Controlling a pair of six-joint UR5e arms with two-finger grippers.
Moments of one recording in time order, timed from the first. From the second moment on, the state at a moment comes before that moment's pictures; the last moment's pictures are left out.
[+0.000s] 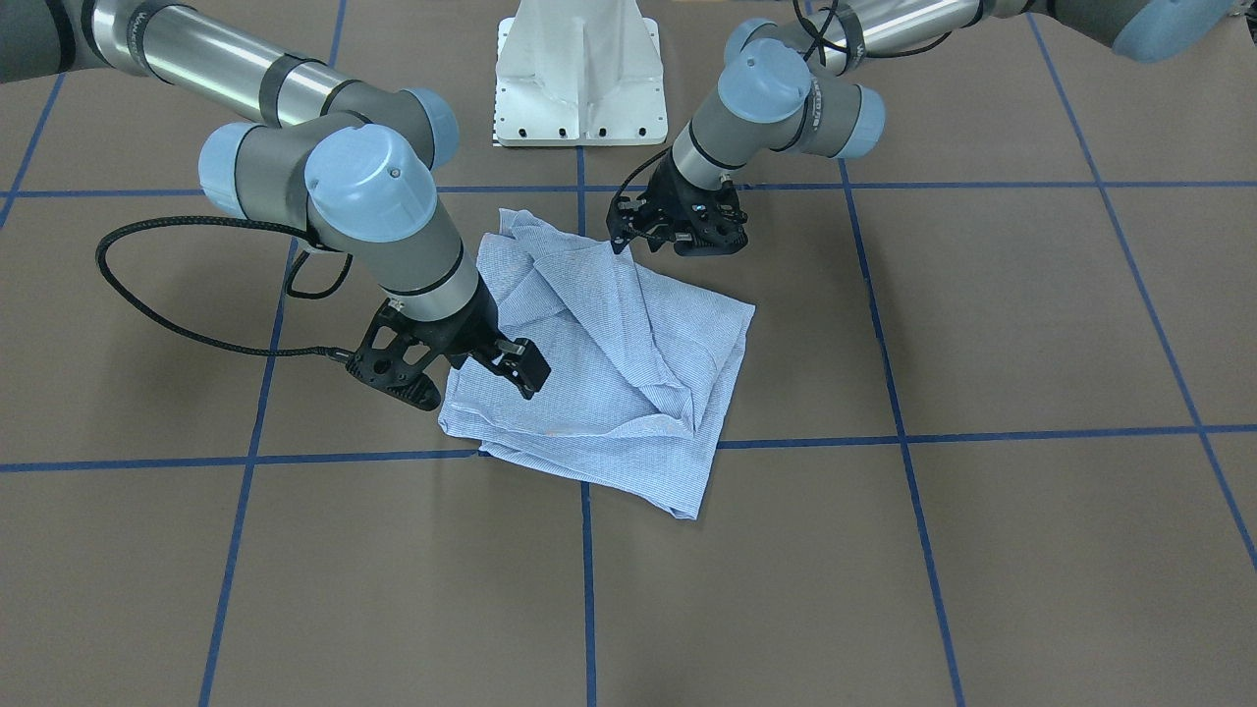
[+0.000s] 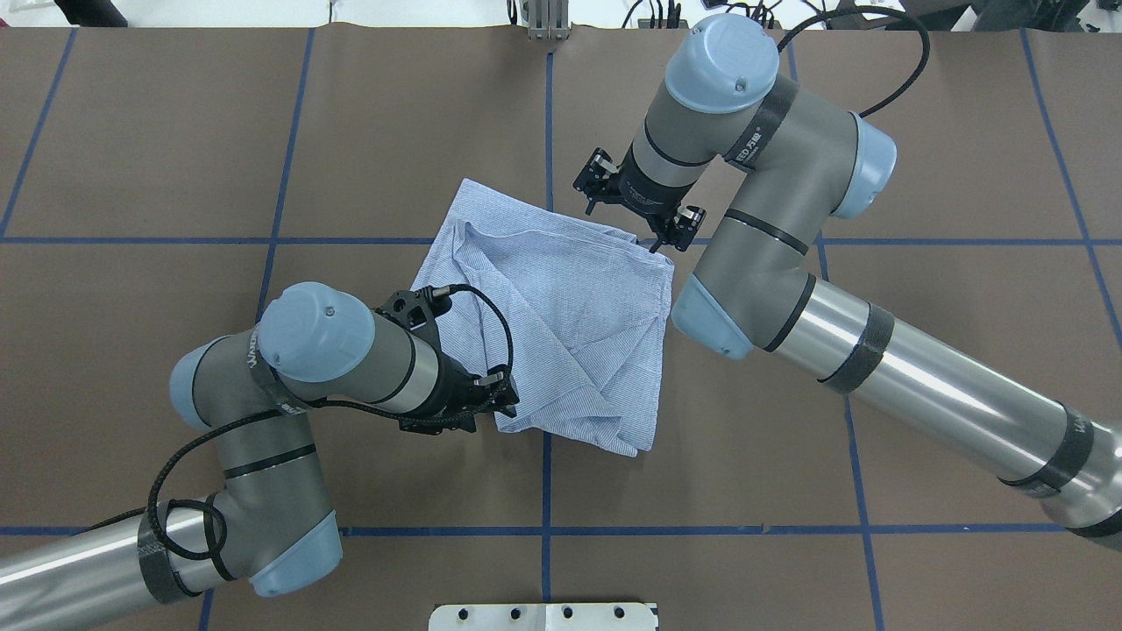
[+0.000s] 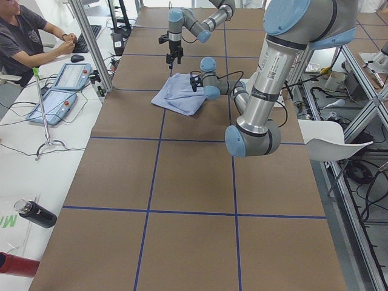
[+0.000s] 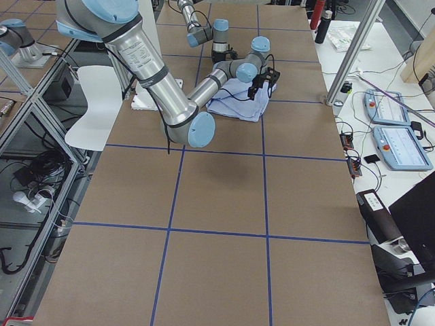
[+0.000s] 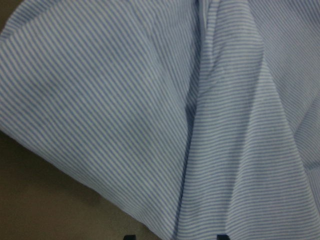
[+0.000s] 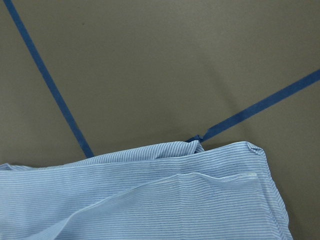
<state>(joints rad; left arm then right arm) -0.42 -2.07 -1.69 -2.10 -1.98 -1.66 0.73 -0.82 1.49 -1.41 2.06 1.62</state>
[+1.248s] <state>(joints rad) -0.39 -2.08 -1.69 -2.11 -1.98 -1.65 0.77 -0.92 1.58 -1.41 2.10 1.50</state>
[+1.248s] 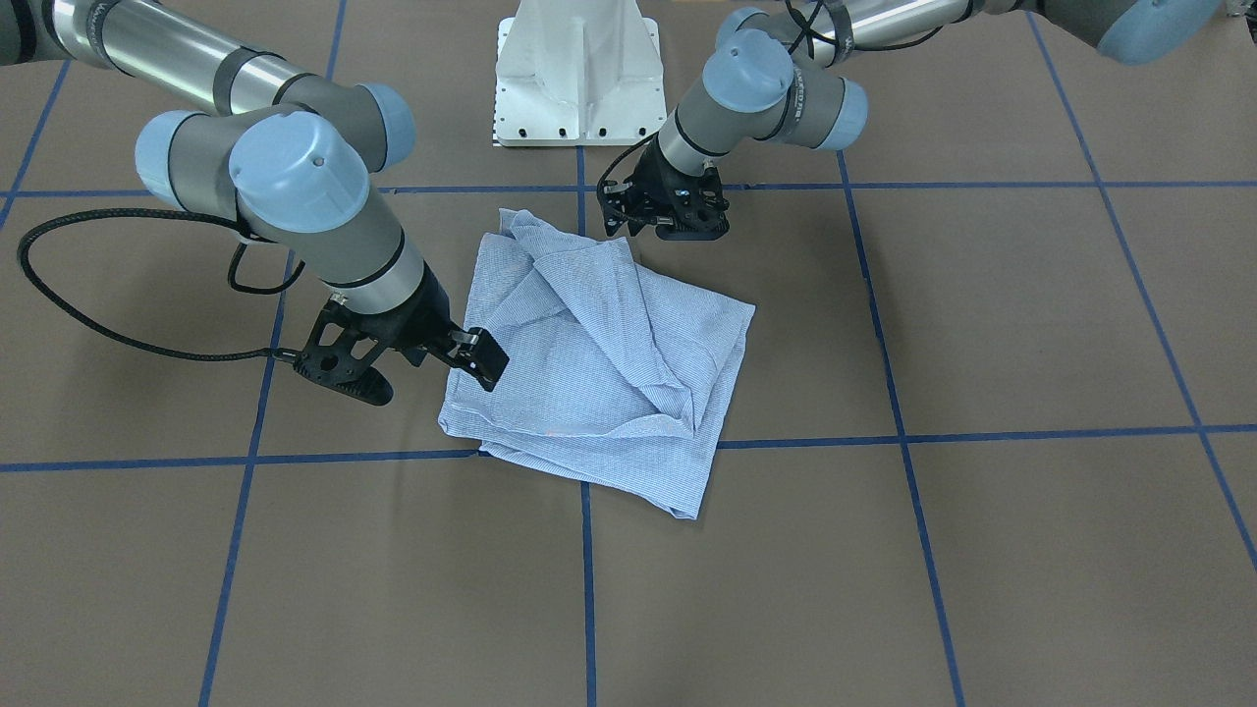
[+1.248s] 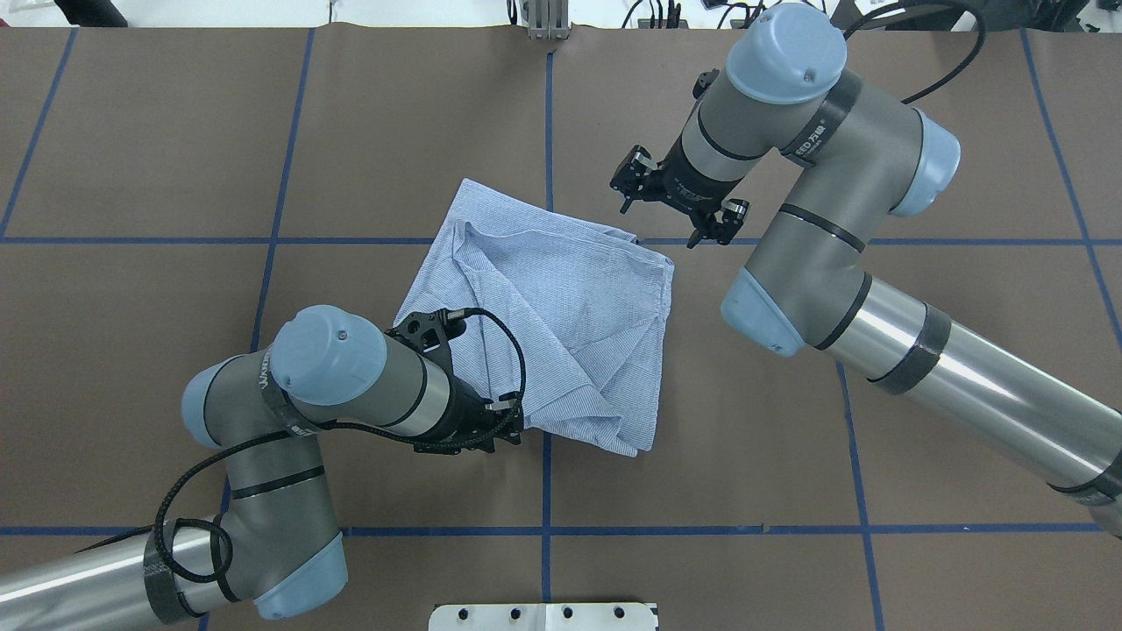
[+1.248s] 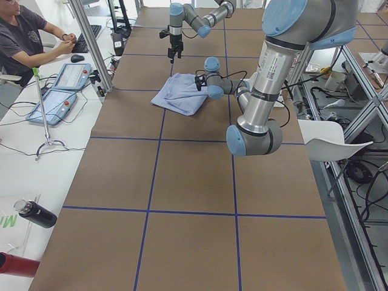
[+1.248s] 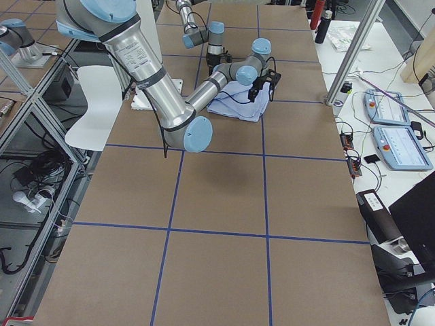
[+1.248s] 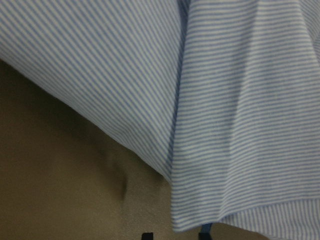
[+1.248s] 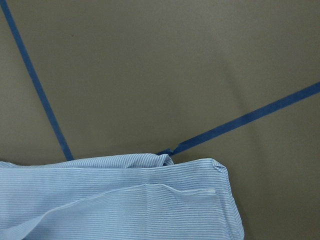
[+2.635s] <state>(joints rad) -0.40 -2.08 -1.63 -2.20 -1.97 -1.65 0.80 -0.97 1.60 -1.40 2.11 1.43</state>
